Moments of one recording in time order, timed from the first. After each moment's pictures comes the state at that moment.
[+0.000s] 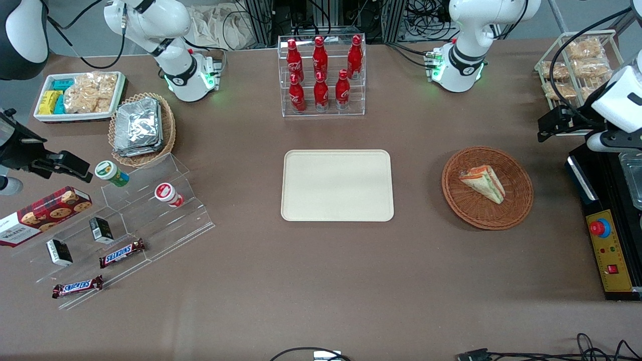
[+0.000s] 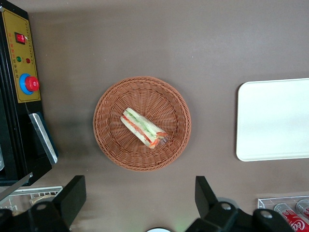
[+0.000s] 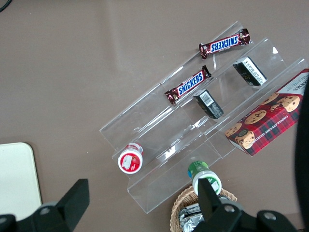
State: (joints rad) arm -0.03 -0.03 -0.02 -1.58 0.01 1.50 0.03
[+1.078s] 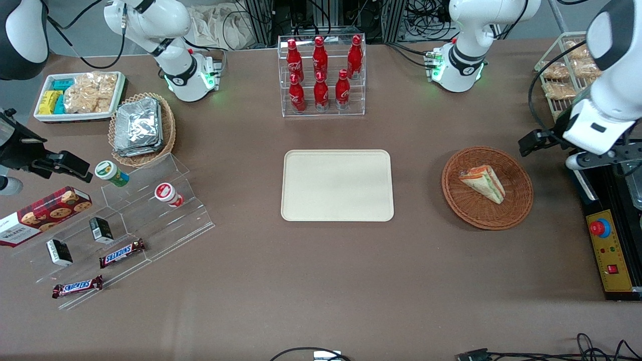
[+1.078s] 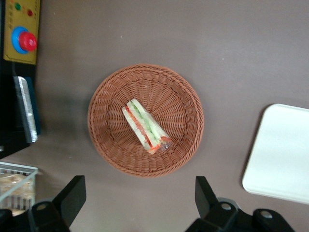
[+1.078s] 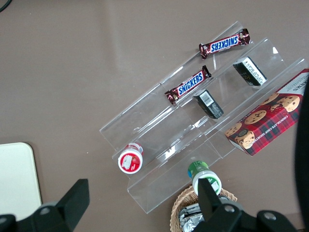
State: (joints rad) arm -0.03 -0.12 -0.02 -1.96 0.04 1.78 -0.24
